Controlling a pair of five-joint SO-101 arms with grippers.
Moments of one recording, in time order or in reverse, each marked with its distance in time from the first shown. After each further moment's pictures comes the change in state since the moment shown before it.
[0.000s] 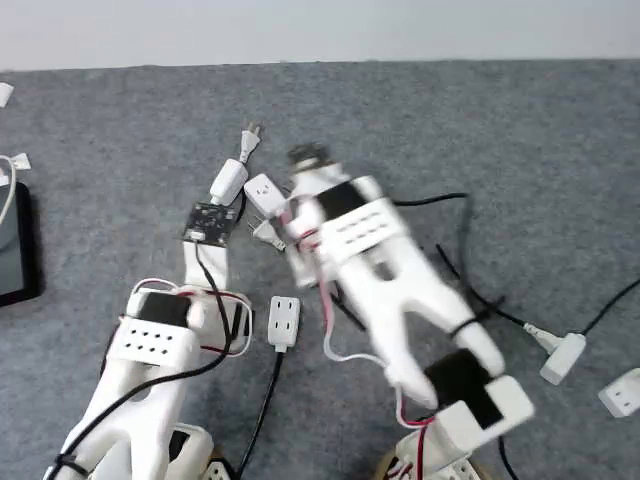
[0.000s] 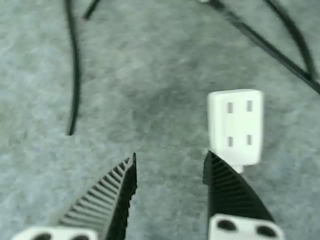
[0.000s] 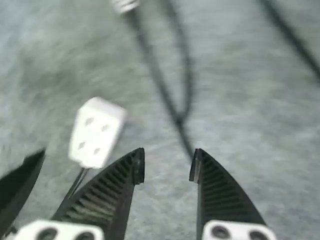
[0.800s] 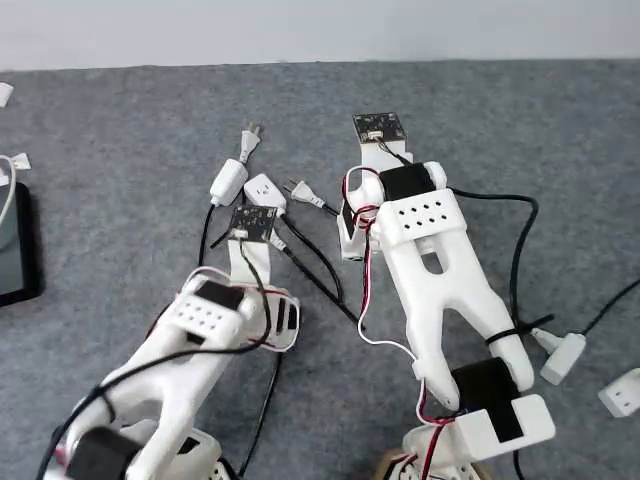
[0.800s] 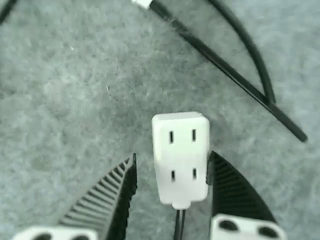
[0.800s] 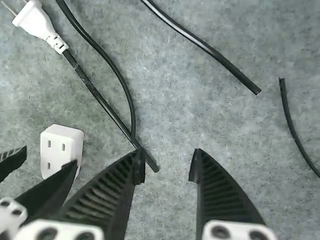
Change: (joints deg) left arm 11.2 19.3 -5.0 -11.8 15.6; right arm 9.4 -3.7 0.0 0.0 1.9
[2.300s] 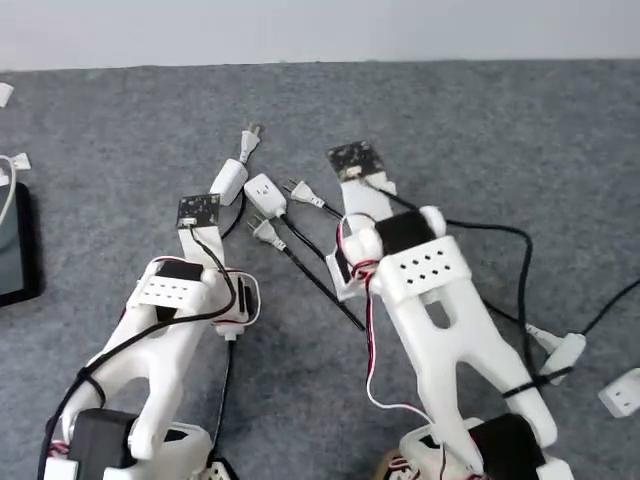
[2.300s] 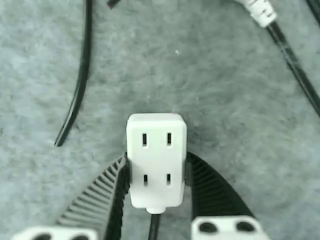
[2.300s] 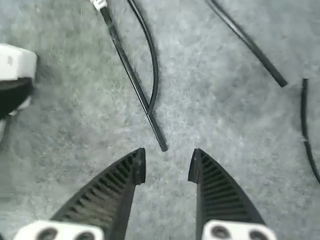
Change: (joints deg) left arm -14.7 5.3 -3.1 2.8 -2.3; right arm -5.3 -16.7 19.6 -5.9 6.9
